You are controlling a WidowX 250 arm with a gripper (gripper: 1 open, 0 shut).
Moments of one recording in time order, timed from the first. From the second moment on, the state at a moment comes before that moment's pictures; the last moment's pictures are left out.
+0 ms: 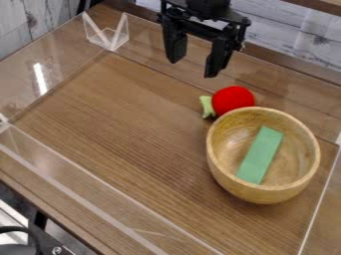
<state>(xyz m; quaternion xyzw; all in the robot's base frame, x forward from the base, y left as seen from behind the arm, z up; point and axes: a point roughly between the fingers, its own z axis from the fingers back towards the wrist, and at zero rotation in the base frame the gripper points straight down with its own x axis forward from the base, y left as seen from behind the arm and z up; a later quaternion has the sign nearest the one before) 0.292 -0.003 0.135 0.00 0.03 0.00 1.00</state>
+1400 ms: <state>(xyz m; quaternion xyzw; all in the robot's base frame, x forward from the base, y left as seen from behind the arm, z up) 0.340 -0.018 0.076 -0.01 0.01 -0.22 0.98</state>
